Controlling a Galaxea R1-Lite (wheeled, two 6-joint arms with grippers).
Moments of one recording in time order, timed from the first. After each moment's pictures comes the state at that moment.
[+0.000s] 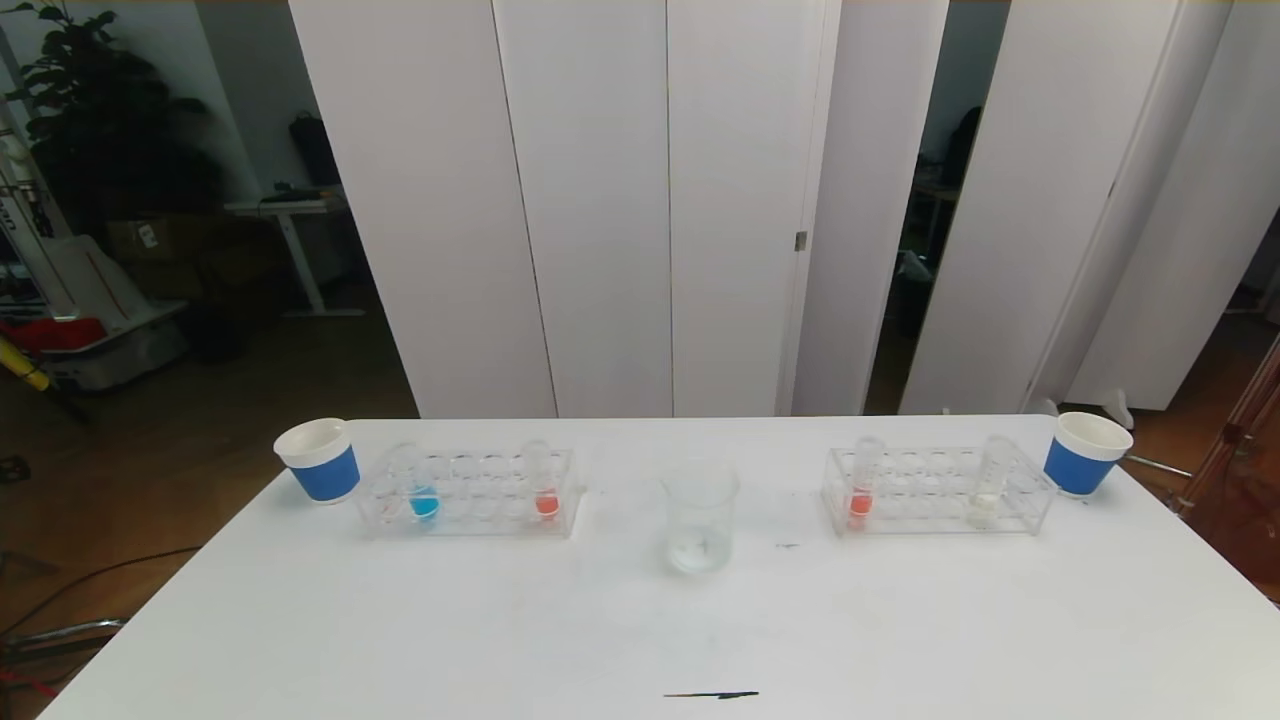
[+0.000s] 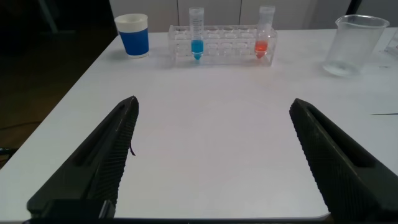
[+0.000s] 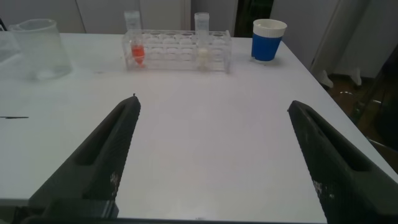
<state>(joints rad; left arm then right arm) 0.00 0.00 0.00 0.00 0.00 0.00 -0.01 0.00 0.00 0.00 -0.01 0.01</state>
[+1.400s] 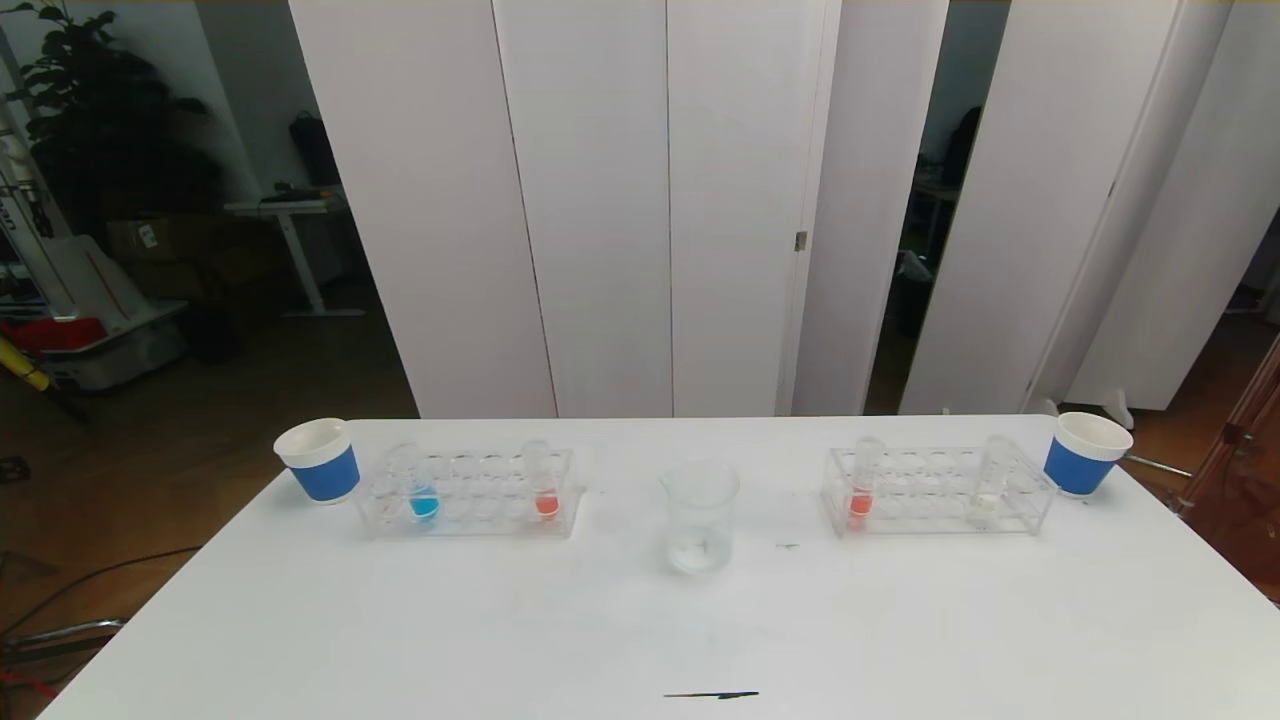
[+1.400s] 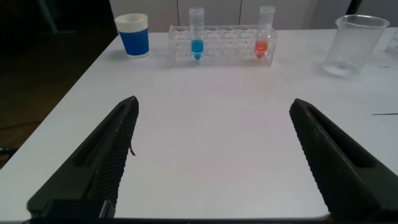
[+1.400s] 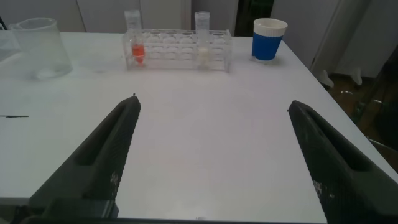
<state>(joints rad) 0.00 0.00 0.00 0.00 0.00 0.00 0.00 0.00 0.00 0.01 -0.01 0.01</state>
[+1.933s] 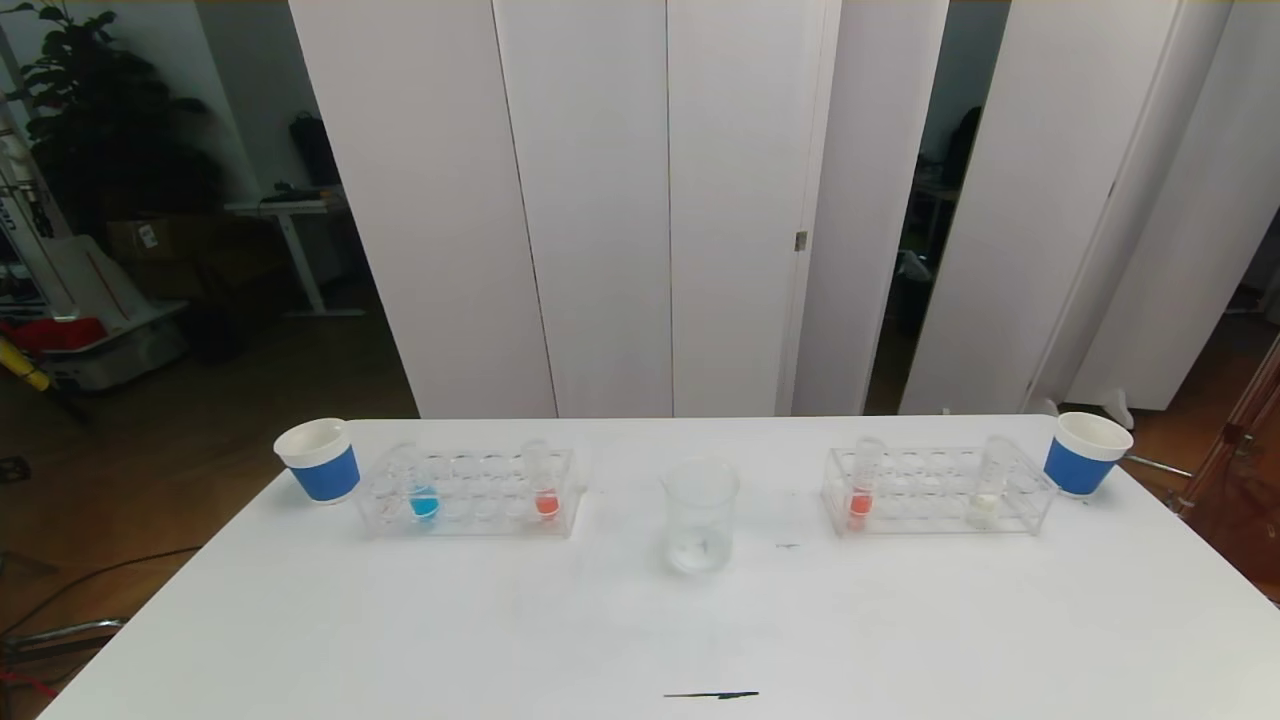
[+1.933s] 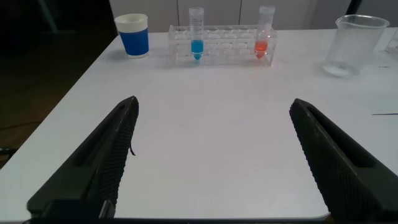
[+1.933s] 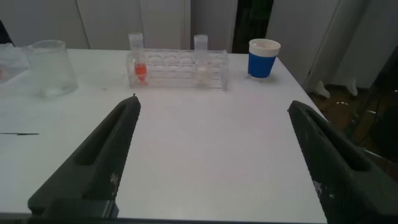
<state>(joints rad) 0.00 0.00 0.00 0.00 0.00 0.00 -0.01 0.05 -0.11 0.03 -0.01 0.00</state>
